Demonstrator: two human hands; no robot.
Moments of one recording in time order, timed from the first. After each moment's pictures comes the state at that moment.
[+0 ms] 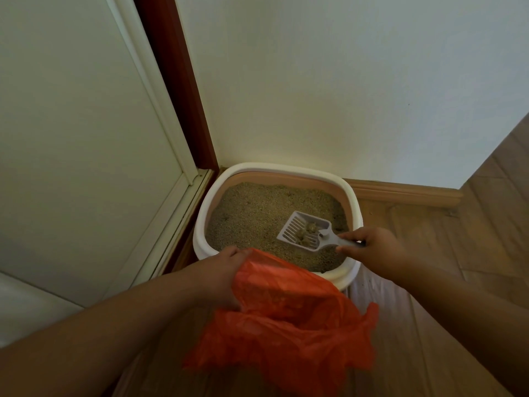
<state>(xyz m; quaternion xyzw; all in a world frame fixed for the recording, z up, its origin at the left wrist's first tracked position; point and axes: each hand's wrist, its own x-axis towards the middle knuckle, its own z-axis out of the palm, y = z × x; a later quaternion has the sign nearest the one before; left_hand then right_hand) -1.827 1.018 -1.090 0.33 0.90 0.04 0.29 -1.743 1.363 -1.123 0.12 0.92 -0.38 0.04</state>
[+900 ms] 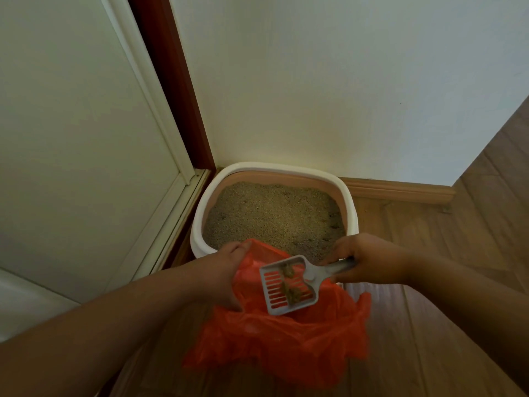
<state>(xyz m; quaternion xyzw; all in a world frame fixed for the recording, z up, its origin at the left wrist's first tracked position) -1.823 1.023 -1.082 0.34 0.89 0.05 0.31 -1.727 1.351 -1.080 -0.15 0.94 -0.25 0.17</state>
